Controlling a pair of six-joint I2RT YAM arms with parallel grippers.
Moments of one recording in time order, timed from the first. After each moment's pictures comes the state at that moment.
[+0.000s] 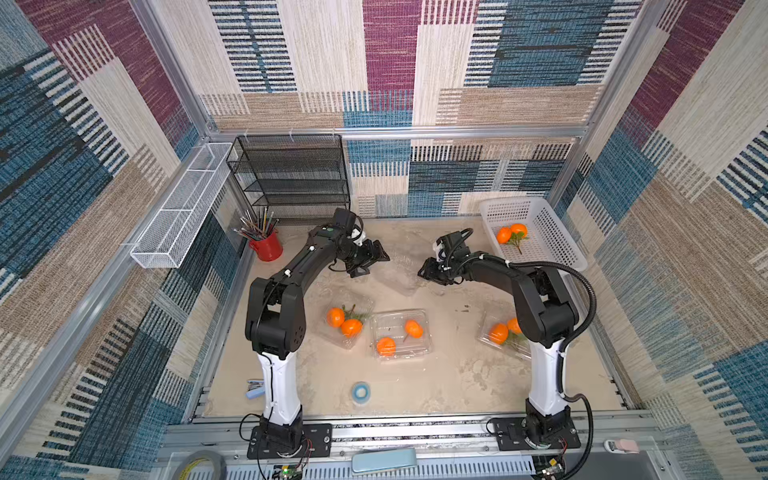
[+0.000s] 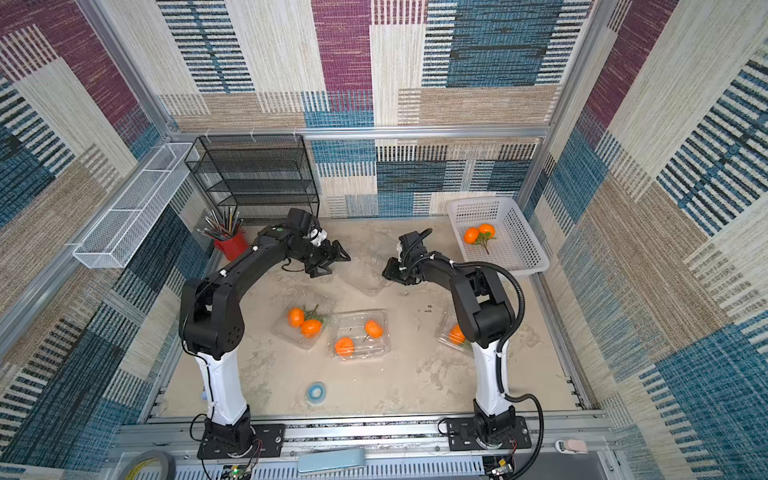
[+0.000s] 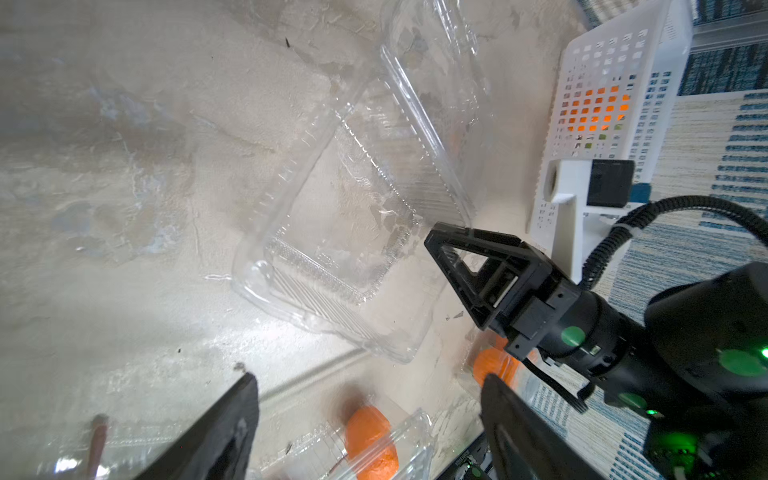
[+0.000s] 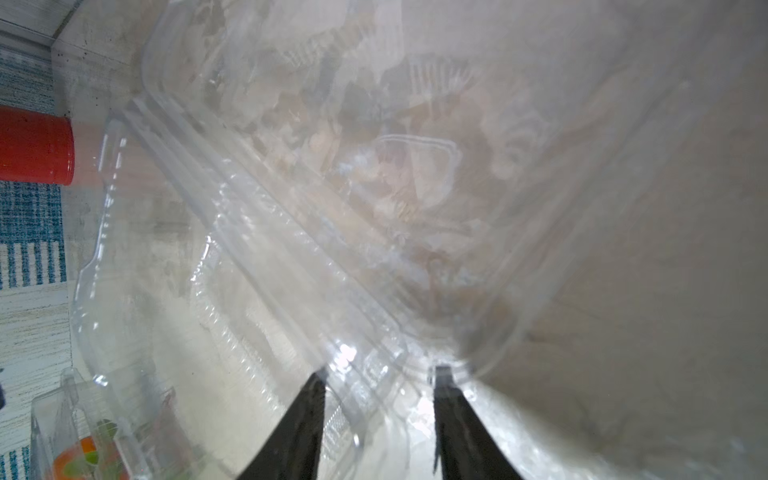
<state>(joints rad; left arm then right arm) -0.29 2.04 1.75 -0.80 0.53 -0.59 0.36 2.08 1.42 -0.28 -0.32 0.57</state>
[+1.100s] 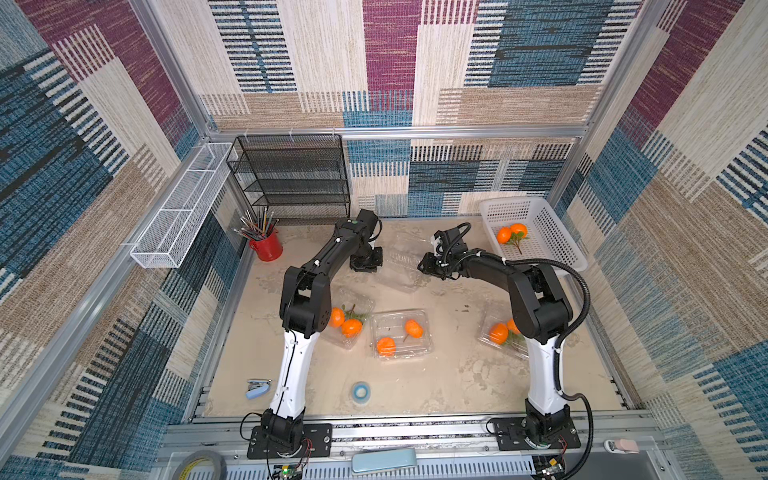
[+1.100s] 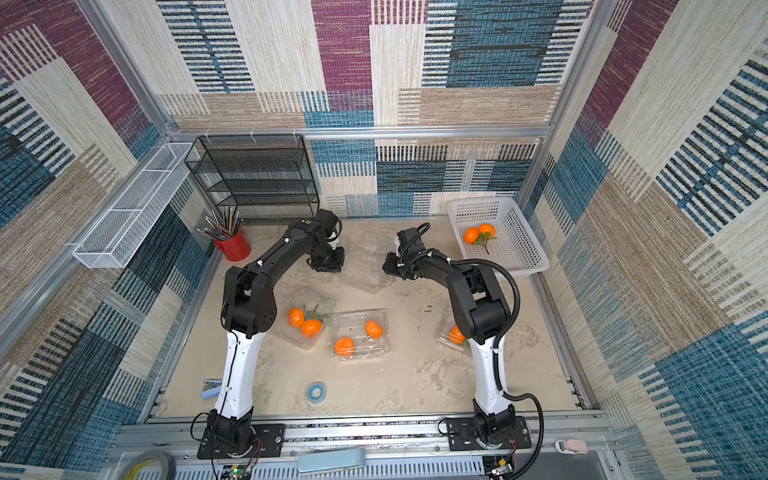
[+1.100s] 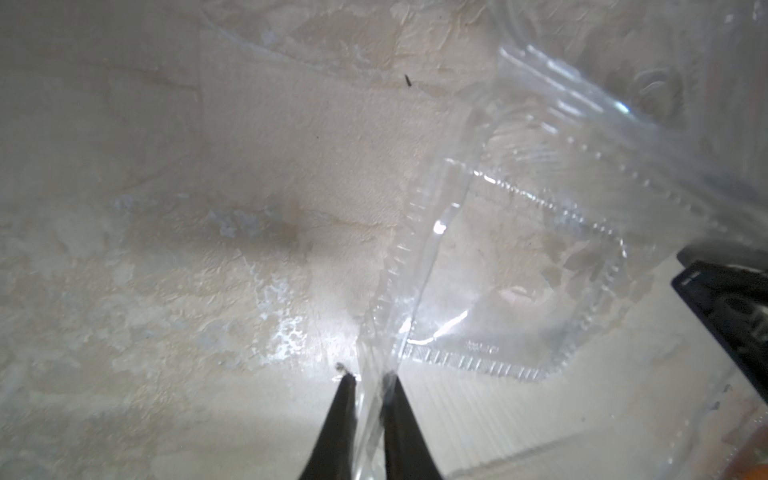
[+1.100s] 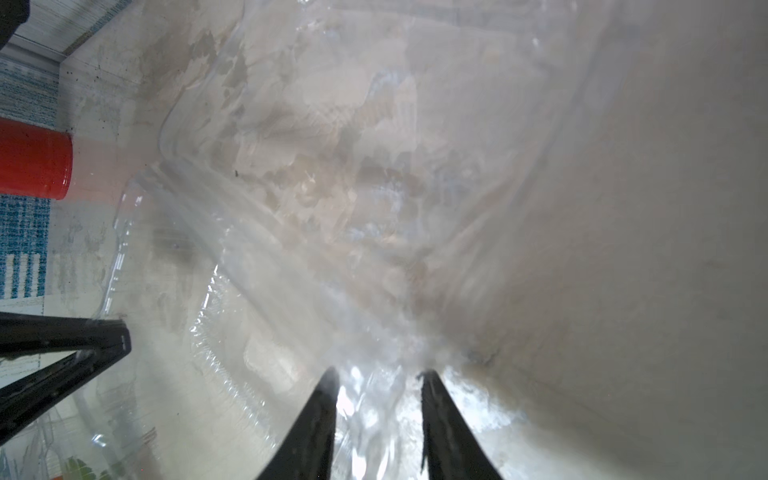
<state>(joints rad) -0.36 2.35 2.12 -1.08 0.14 -0.34 0.37 2.12 1.49 -0.25 -0.28 0.50</state>
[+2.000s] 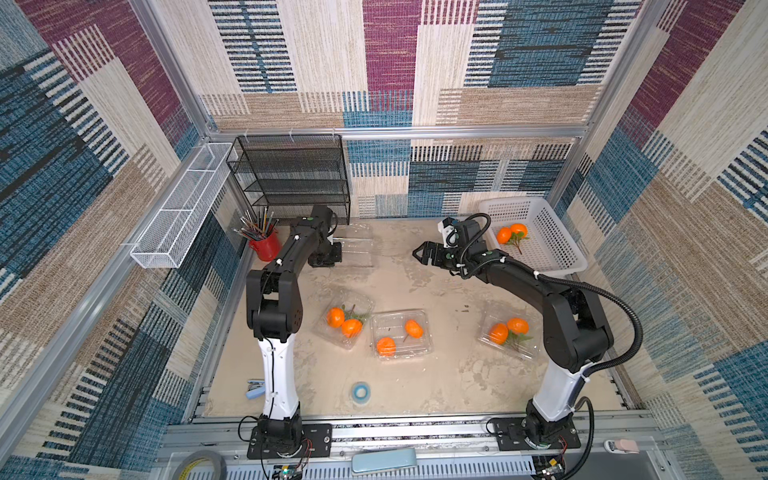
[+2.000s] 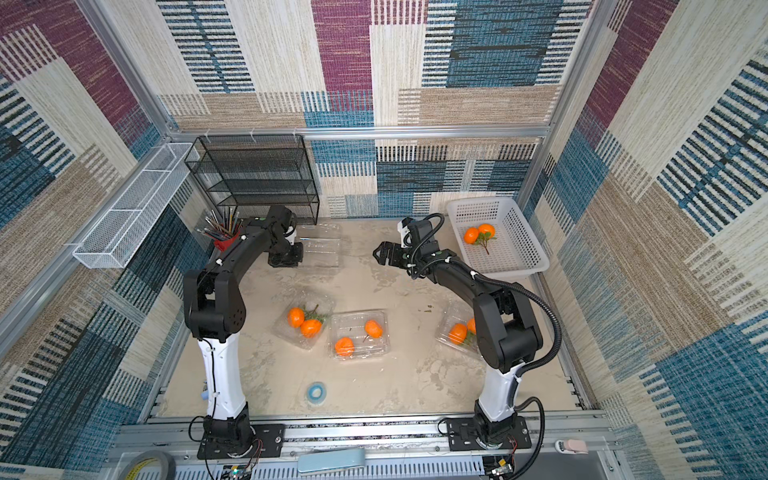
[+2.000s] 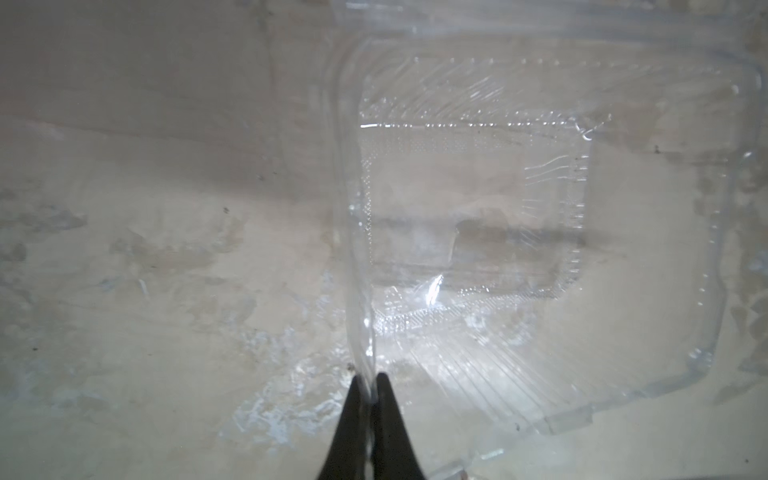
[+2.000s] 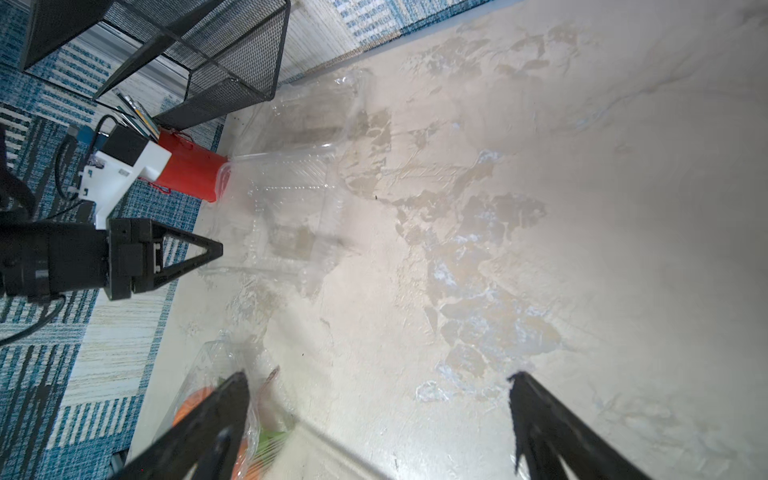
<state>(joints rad) -0.10 2.19 1.94 -1.02 0.02 -0.15 0.37 1.82 1.31 -0.16 -0.37 0.51</state>
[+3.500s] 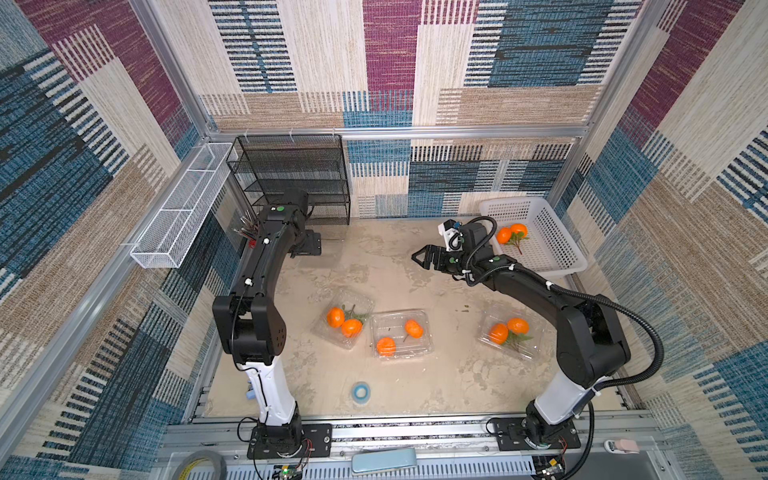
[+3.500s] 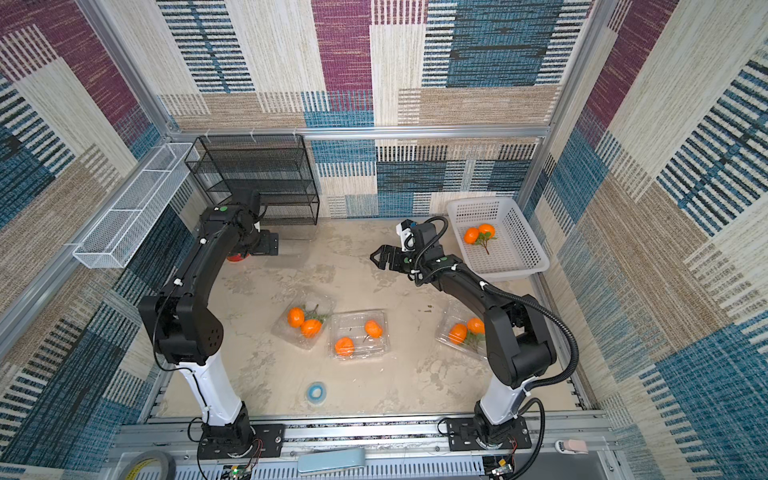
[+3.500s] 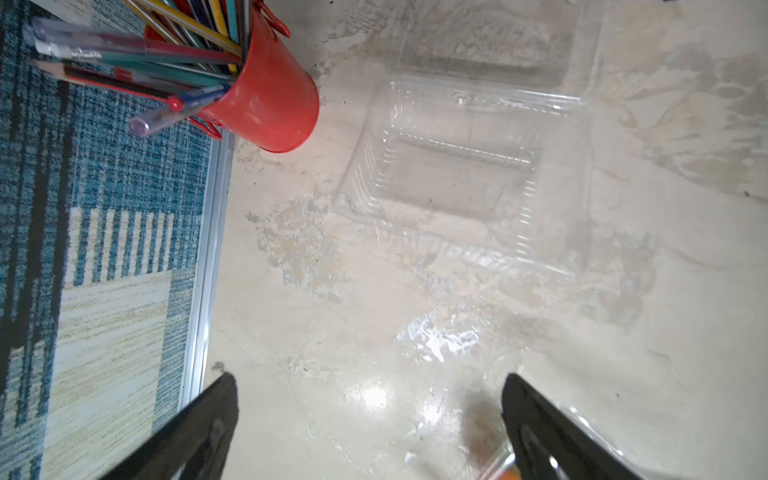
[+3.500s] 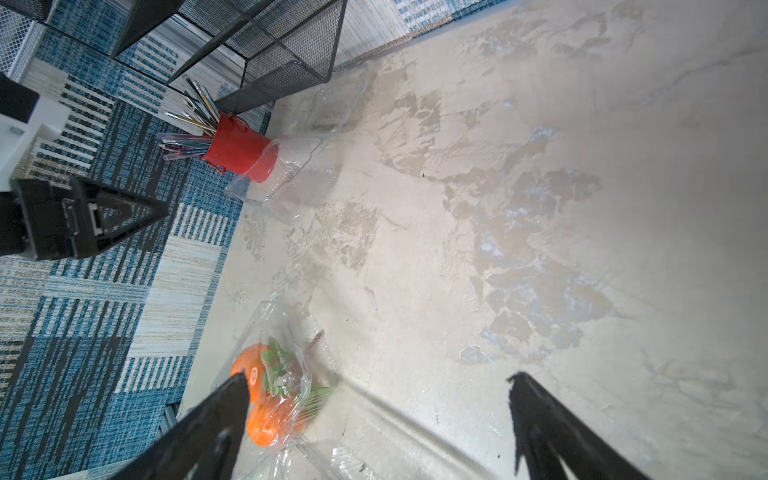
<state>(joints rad) -0.10 1.86 1.87 -1.18 -0.26 -0.17 0.38 1.69 1.21 -0.16 -0.44 0.52</state>
